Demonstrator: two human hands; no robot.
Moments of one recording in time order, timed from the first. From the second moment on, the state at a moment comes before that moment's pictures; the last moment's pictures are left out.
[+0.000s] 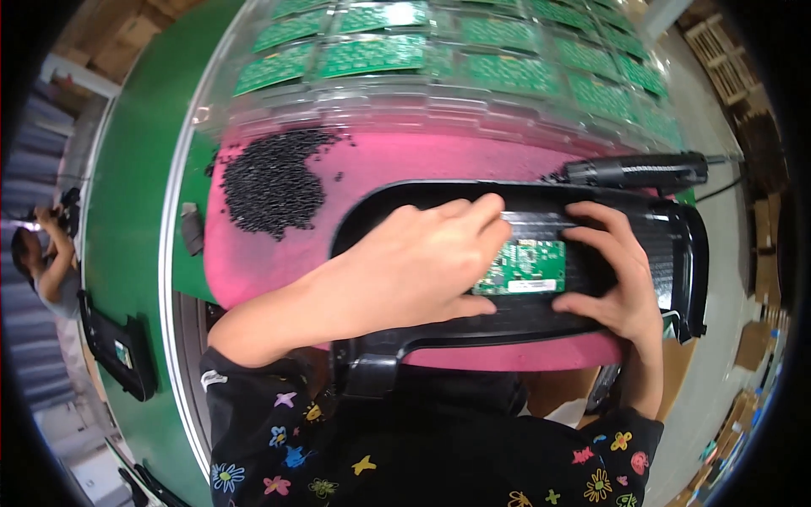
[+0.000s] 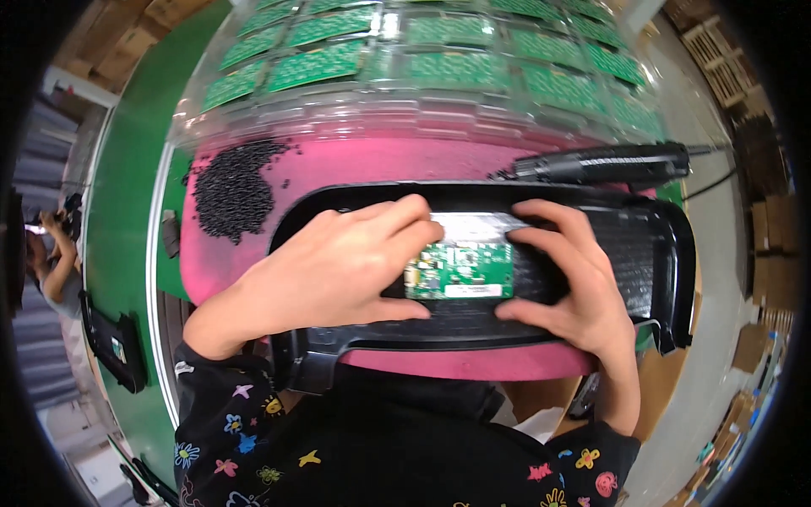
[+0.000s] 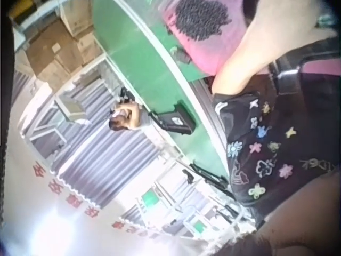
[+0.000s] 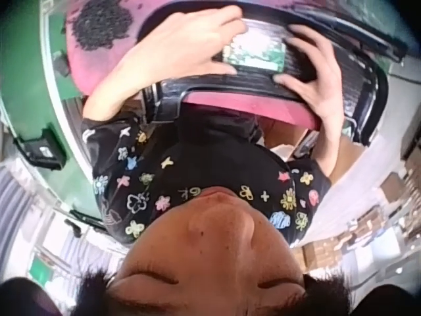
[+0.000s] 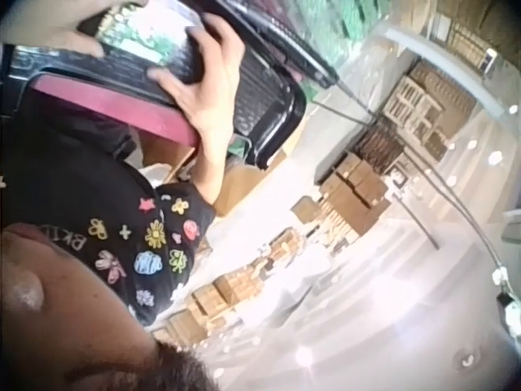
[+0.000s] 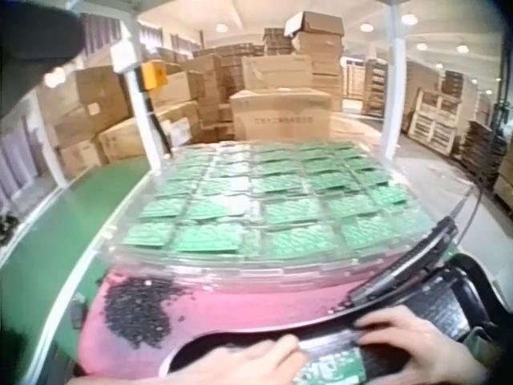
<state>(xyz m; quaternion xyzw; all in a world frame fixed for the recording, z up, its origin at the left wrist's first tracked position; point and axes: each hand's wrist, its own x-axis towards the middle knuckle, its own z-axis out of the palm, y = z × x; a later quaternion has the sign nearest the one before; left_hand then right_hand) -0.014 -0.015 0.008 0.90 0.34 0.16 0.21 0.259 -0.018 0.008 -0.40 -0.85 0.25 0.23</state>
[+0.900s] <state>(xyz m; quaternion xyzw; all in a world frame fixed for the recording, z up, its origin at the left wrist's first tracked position) -0.088 0.029 0.007 0.81 0.48 0.31 0.10 0.189 0.039 0.050 -0.37 -0.49 0.54 0.58</state>
